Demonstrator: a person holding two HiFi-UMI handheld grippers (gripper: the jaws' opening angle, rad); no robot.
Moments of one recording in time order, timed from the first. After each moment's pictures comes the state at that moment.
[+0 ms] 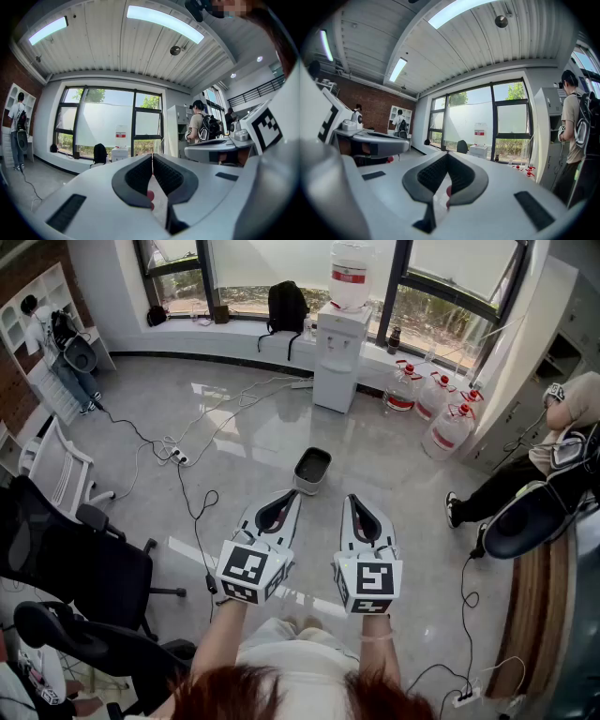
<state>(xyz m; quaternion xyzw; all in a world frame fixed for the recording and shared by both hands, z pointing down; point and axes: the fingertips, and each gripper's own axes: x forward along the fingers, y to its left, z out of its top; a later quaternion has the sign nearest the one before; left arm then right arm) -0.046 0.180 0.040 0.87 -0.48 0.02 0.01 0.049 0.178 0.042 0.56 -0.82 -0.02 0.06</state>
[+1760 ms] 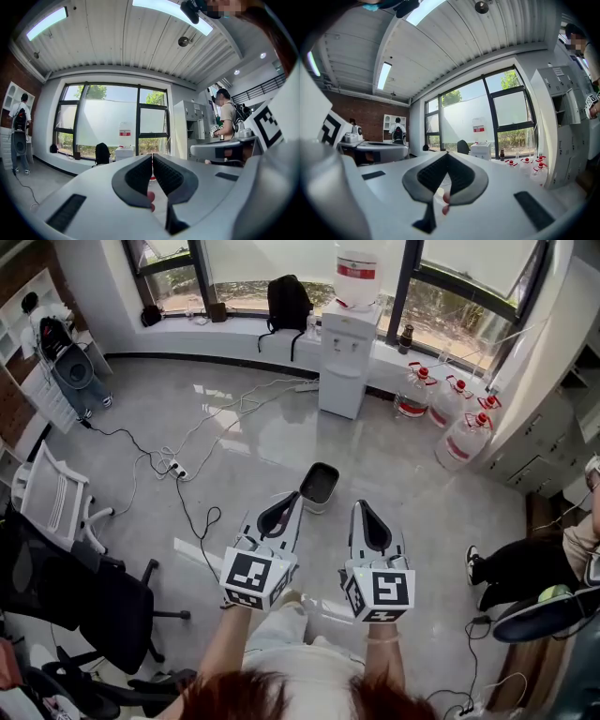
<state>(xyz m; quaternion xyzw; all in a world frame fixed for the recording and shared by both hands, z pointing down) -0.055 0.001 0.057 0.87 -0.50 0.03 0.02 0.056 0.005 0.059 0.57 -0.82 0.03 0.01</state>
